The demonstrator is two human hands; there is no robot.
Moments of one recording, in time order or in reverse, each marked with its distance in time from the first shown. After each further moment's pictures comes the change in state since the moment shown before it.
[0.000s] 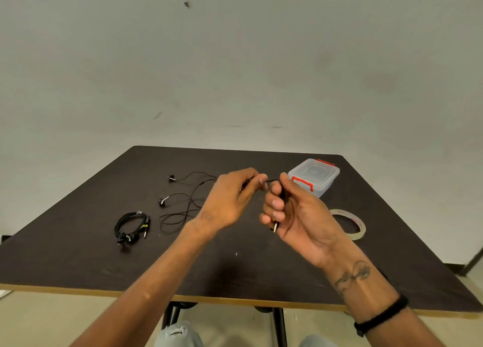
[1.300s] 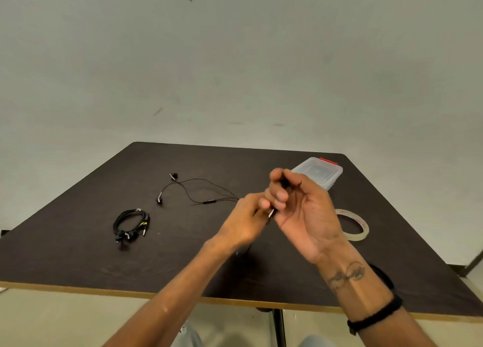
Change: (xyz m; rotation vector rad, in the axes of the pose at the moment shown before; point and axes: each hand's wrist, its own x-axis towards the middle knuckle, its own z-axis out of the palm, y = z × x) left_hand -0.022 -0.004 0.044 -0.319 -0.138 -0.209; right_hand 0.010 0.005 0.002 0.087 -0.056 -0.196
